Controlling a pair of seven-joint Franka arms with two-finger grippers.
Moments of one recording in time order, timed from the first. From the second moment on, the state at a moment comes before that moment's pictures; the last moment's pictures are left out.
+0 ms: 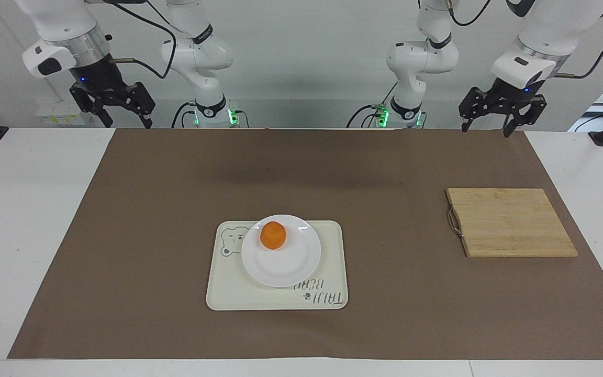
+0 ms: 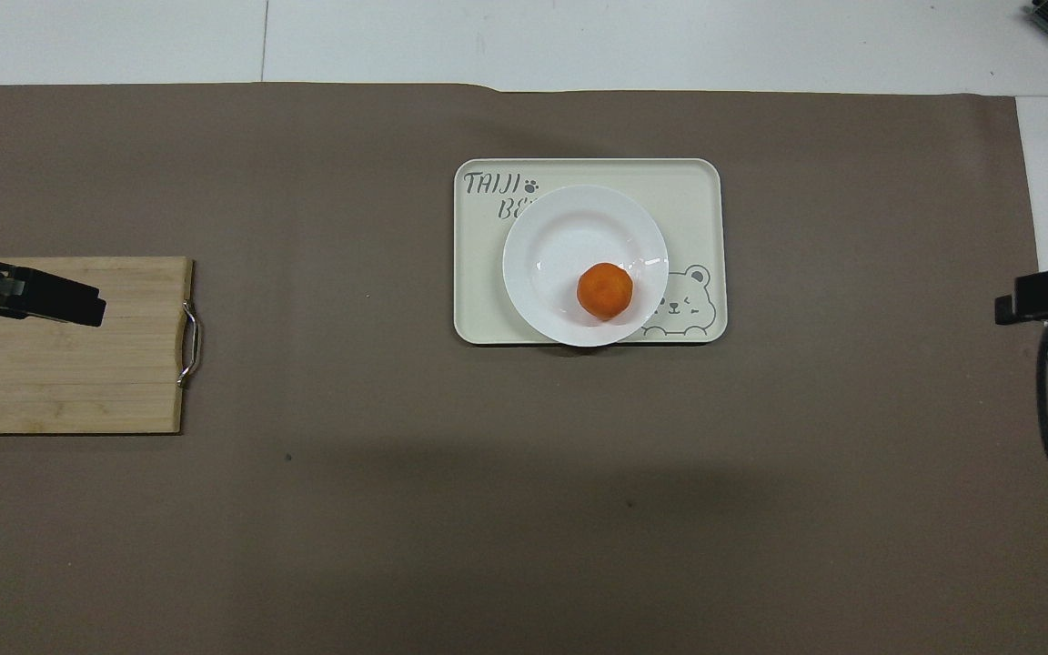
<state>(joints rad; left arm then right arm) -0.09 -0.01 -0.04 -1.49 -0.02 1.48 0.09 0.00 -0.08 -0.08 -1.54 0.05 1.47 0.06</state>
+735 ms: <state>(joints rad) -0.09 -0.01 -0.04 -1.49 -0.02 1.48 0.09 0.00 -0.14 -0.07 -1.63 0.01 1.51 -0.03</state>
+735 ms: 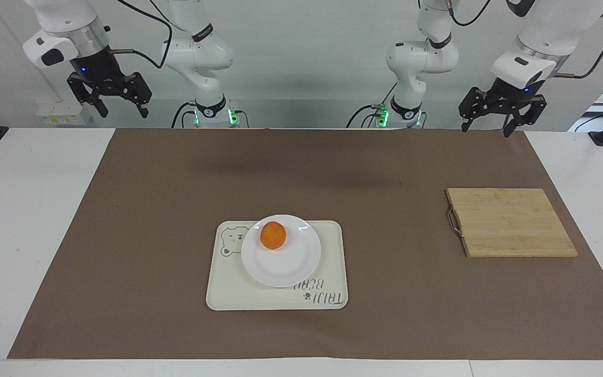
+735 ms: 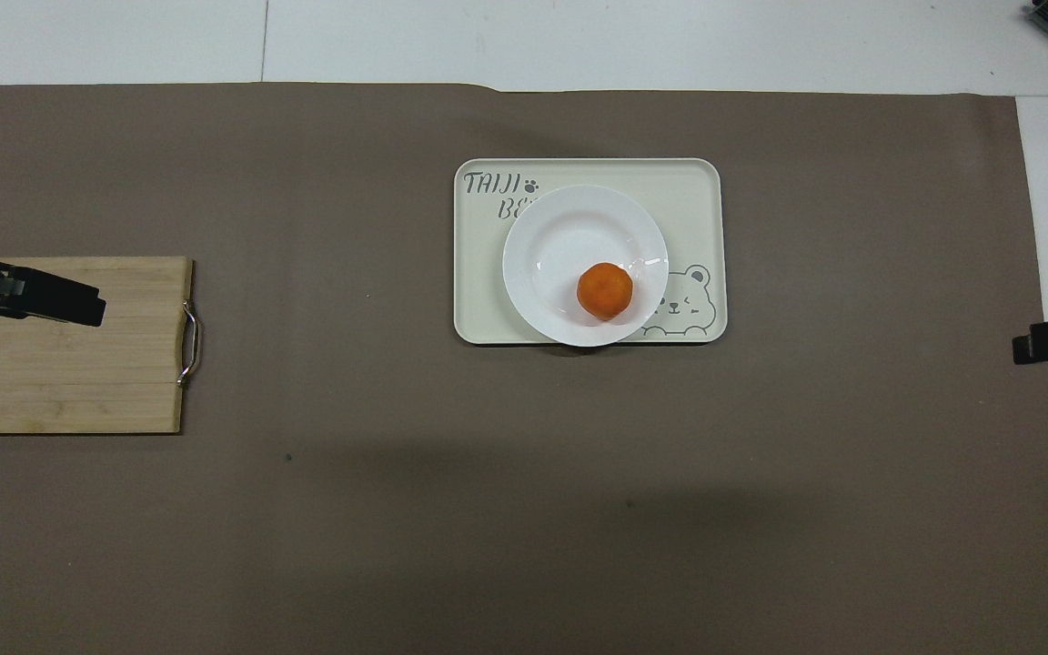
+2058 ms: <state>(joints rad) -0.09 -0.01 -0.04 -1.49 -0.02 1.48 0.09 0.00 -0.11 -0.06 -1.59 0.00 1.51 -0.03</state>
